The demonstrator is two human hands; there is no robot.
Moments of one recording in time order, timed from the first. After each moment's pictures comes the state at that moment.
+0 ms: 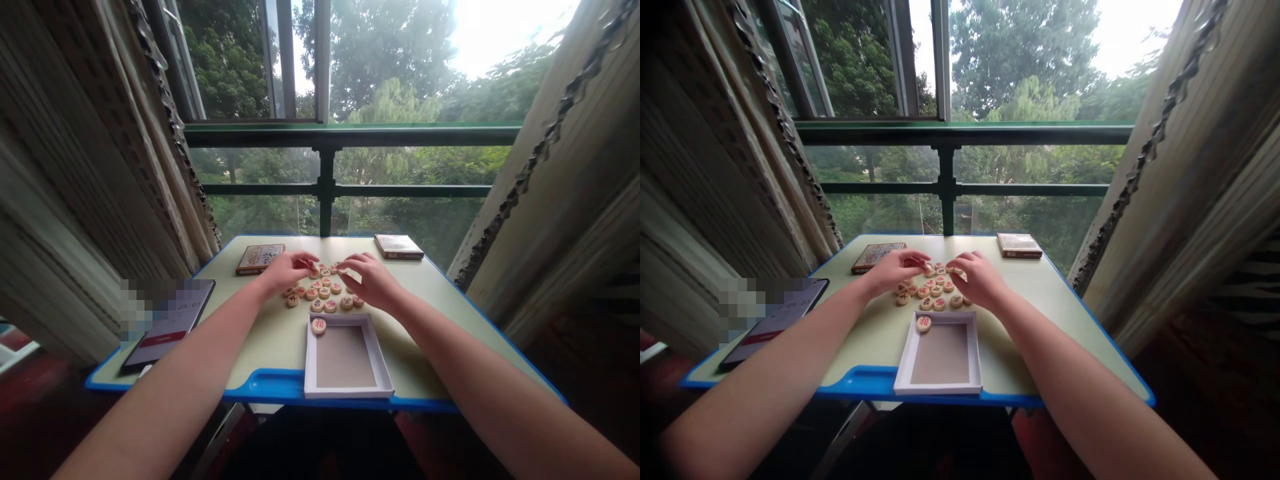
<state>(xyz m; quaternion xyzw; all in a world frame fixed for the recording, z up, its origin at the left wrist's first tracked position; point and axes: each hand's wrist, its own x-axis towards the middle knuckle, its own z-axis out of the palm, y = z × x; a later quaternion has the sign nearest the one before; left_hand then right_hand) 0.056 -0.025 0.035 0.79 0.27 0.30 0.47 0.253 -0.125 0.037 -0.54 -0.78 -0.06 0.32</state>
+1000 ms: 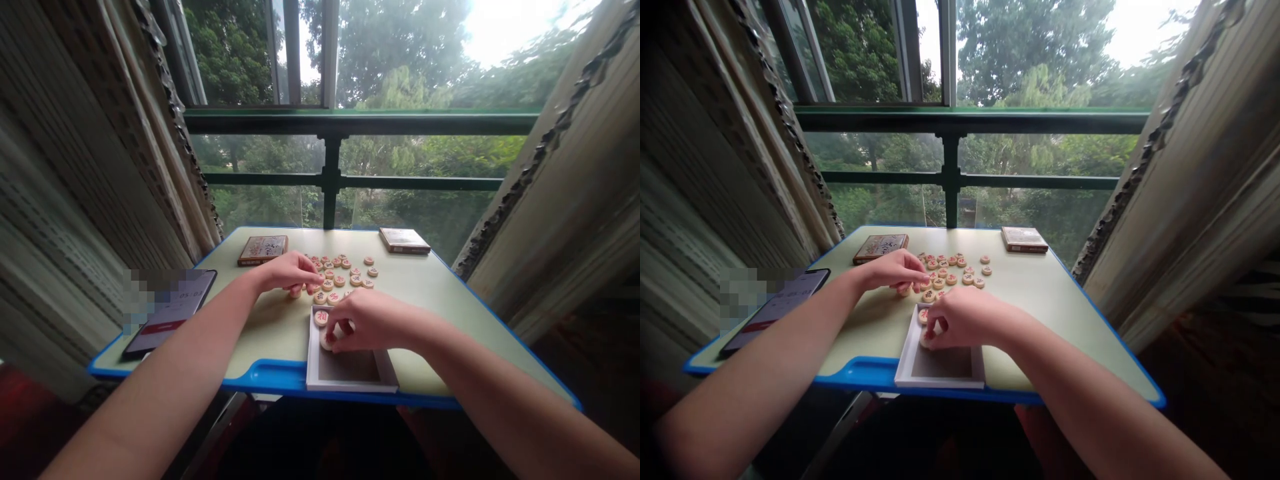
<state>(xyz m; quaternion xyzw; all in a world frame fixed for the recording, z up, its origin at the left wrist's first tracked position) 0.046 -0.039 0.053 0.80 0.29 0.09 0.52 0.204 -0.182 0.071 -0.50 -0.85 0.15 0.05</state>
